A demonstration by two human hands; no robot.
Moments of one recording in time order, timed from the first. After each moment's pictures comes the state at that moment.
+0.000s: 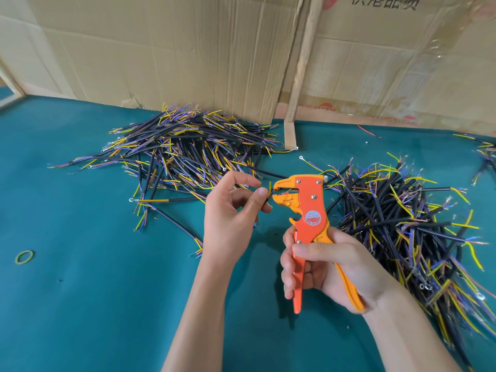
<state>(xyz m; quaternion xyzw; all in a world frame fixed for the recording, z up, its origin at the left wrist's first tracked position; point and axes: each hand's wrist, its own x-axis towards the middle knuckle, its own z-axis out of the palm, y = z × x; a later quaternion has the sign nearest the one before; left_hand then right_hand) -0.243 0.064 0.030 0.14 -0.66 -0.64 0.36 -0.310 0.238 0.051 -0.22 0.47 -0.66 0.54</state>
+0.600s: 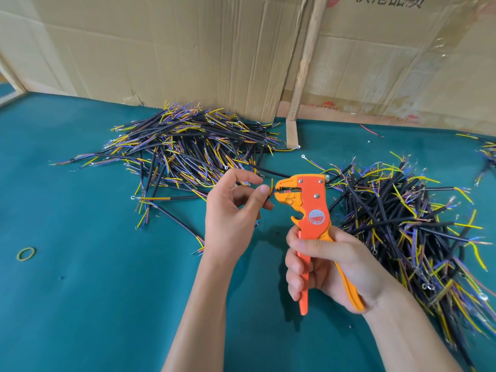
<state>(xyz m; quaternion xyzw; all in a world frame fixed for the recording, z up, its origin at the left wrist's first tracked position) -0.243 0.061 0.031 0.14 -0.66 -0.64 0.36 -0.308 0.235 0.049 -0.22 0.48 -0.66 0.53</state>
